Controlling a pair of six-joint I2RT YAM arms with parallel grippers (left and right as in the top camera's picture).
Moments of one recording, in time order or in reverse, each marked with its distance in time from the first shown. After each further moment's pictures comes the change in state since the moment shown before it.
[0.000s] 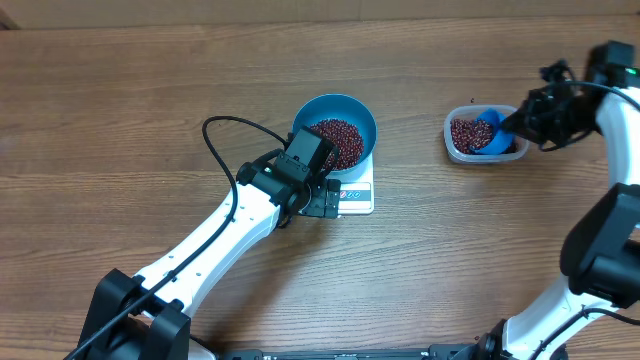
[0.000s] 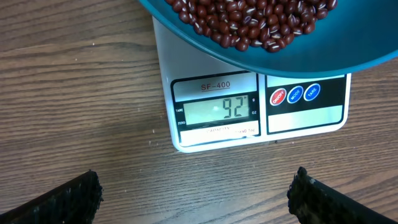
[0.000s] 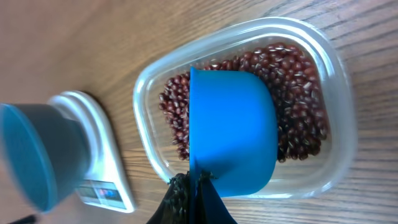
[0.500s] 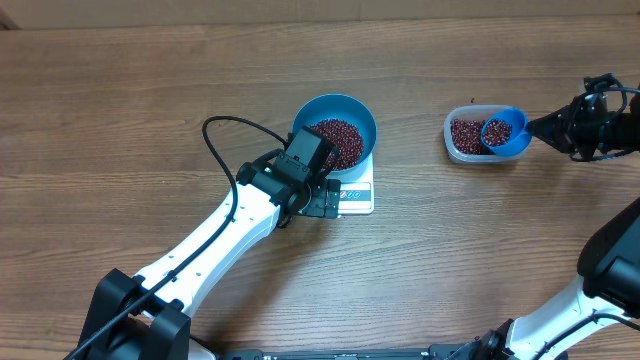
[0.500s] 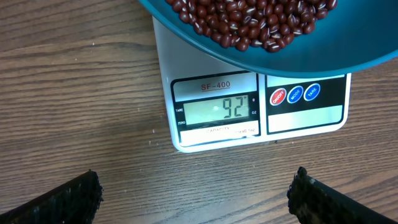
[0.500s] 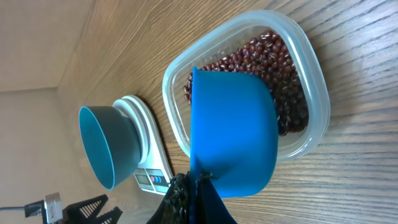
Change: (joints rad) left arm 0.000 0.000 0.000 0.000 0.000 0.000; right arm -0.154 0.000 0.000 -0.091 -0.214 -0.052
